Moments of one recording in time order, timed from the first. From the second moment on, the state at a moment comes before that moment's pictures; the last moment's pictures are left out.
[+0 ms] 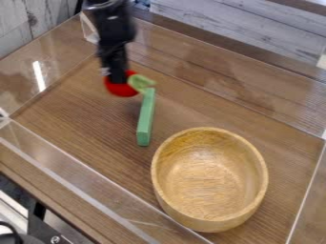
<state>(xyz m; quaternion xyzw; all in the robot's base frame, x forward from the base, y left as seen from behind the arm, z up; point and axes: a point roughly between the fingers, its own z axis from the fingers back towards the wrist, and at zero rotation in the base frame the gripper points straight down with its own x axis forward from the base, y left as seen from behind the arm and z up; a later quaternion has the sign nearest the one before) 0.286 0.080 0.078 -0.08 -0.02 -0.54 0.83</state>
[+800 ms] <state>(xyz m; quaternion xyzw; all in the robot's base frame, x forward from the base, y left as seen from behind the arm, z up) 0.319 -0.101 0.078 -0.06 0.00 -0.71 0.70</state>
